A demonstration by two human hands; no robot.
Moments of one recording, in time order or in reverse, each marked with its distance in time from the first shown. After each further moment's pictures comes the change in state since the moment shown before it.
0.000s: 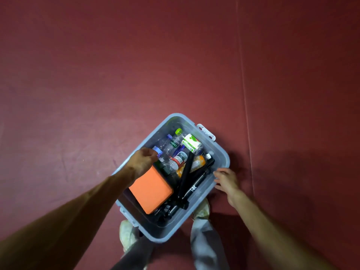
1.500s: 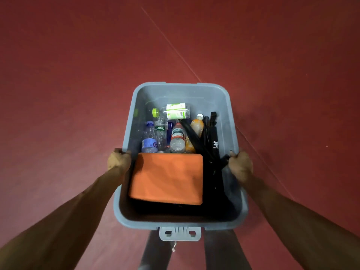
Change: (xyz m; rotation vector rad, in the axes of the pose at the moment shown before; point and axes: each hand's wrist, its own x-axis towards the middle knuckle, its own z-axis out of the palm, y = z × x) left_hand -0.003 -0.025 -0.174 0.288 0.145 0.165; right_hand -0.197 0.024 0.097 -0.160 0.685 0.053
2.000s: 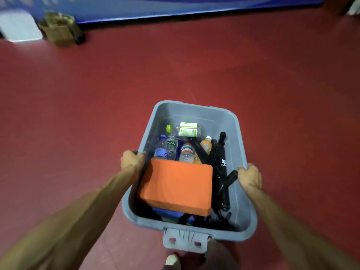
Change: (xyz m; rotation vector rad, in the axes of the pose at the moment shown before) left_hand -0.080 0.061 -0.296 -0.412 0.184 0.082; right_hand -0.168 -0.212 -0.105 0.103 0.077 -0.286
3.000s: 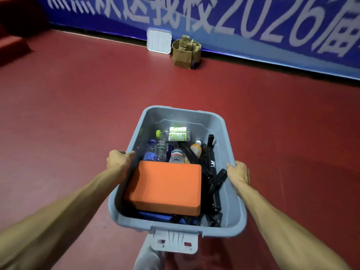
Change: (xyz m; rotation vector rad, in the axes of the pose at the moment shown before) left_hand 0.461 0.172 -0.220 -0.267 0.587 -0.359; right_hand 0.176 -0.644 0.348 -0.142 -0.423 -0.561
